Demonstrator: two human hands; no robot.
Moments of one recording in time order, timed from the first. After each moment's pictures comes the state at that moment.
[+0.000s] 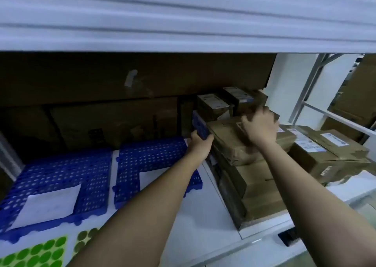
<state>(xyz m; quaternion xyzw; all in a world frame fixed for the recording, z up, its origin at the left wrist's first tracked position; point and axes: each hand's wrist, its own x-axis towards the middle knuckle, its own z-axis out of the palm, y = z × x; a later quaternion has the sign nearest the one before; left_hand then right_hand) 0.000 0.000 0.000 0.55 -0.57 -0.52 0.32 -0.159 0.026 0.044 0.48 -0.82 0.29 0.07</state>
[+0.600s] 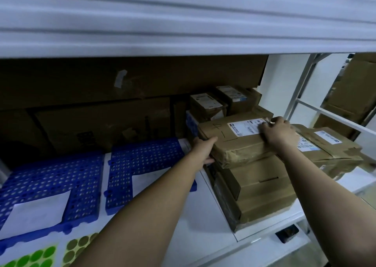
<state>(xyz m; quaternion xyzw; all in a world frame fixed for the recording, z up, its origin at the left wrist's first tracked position) -0.030 -0.001 -0.005 0.48 -0.42 -0.70 0.32 -0.240 0.035 0.024 0.37 -0.90 0.25 0.01</state>
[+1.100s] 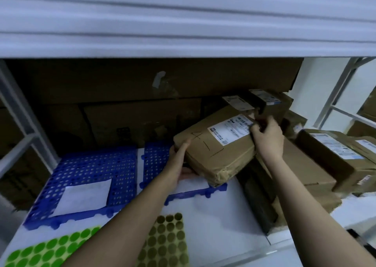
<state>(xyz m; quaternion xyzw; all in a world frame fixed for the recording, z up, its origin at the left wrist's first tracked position) 0.126 0.018 -0.018 0.48 -0.37 -0.68 0.40 -0.111 0.022 0.014 0.47 -0.74 0.48 0.01</state>
